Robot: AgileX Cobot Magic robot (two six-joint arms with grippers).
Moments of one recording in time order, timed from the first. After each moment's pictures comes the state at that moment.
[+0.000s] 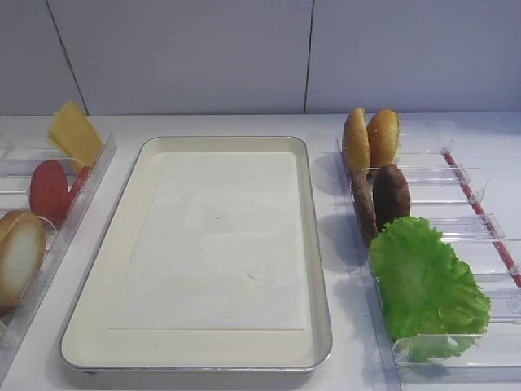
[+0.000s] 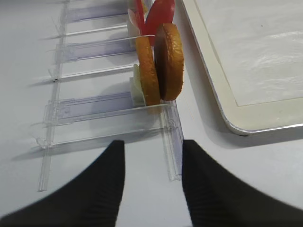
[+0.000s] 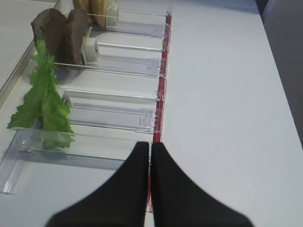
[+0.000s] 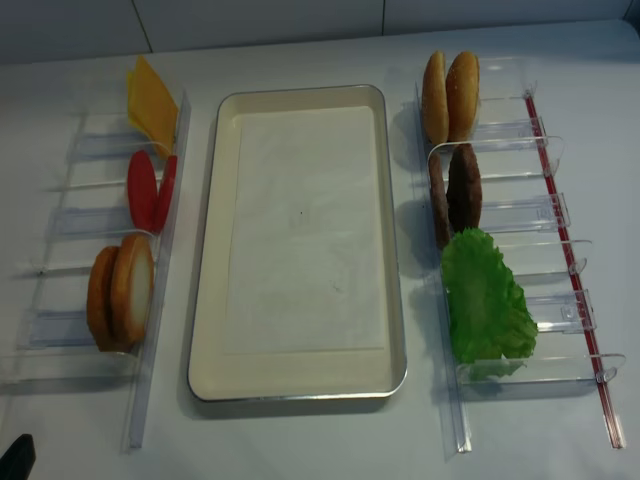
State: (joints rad) left arm -0.08 -0.02 -0.49 0.02 1.18 0.00; right arm 0.12 -0.02 -0.47 0.00 1.14 0.00
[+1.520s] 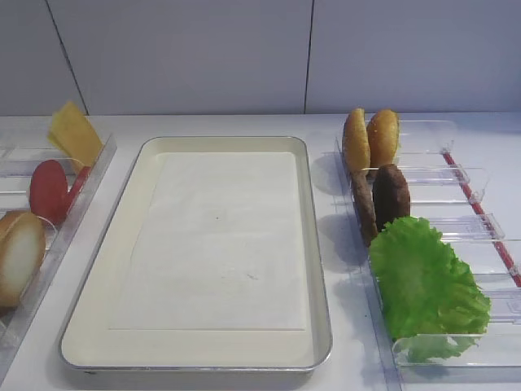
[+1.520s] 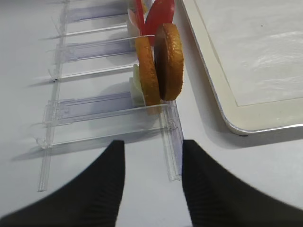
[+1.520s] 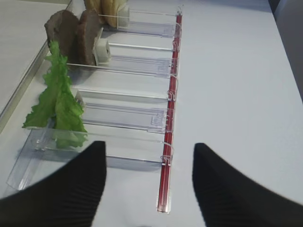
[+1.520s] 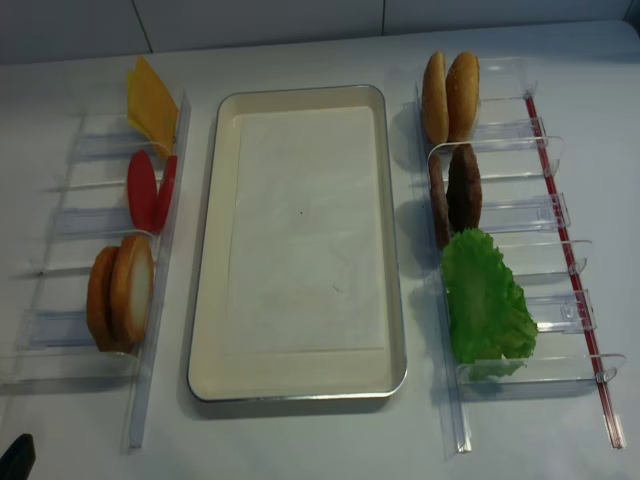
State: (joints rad) left arm -0.08 -0.02 -0.49 0.02 1.18 0.00; right arm 0.12 -0.02 -0.47 0.04 1.14 0.00
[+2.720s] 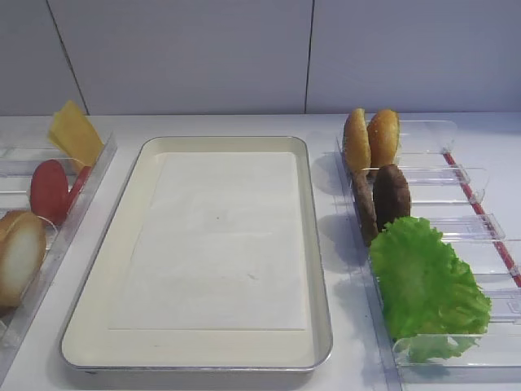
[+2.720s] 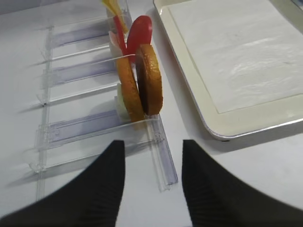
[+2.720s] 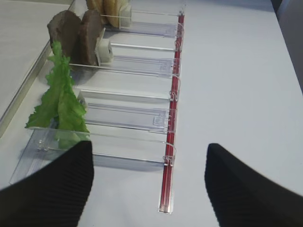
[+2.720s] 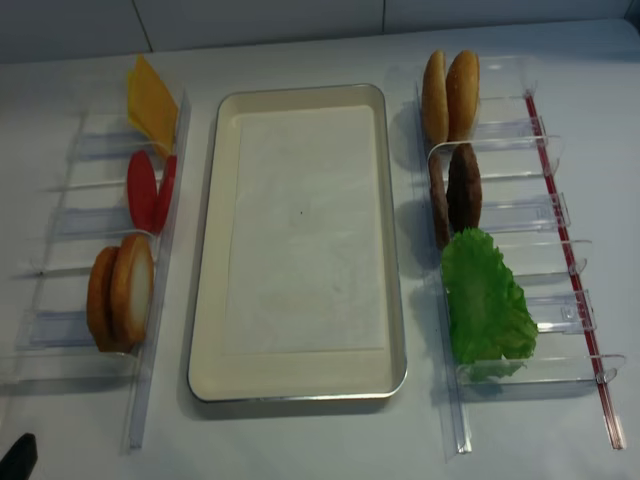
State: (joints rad) left arm -0.08 0.00 -0.54 -0.04 1.18 0.11; right arm 0.12 -0.02 -0.47 0.05 1.14 0.00
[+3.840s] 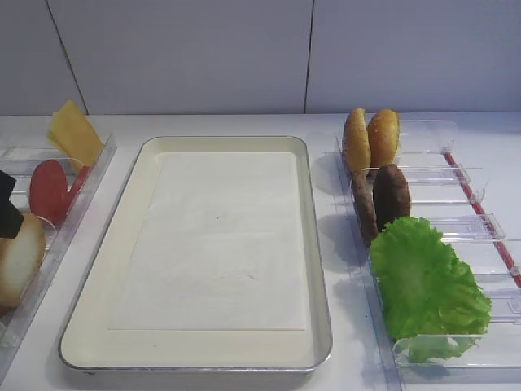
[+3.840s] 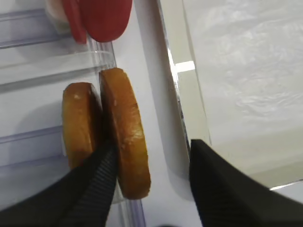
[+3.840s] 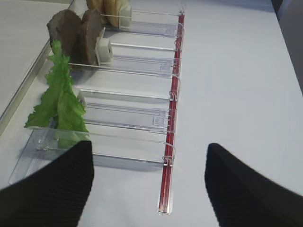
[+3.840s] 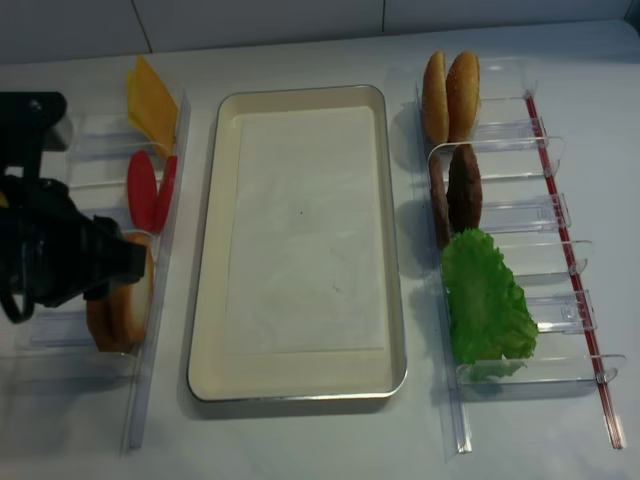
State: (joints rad) left arm -0.08 1.09 -0.83 -0.19 0.97 0.13; right arm 0.12 -0.02 -0.47 0.05 1.14 -0.01
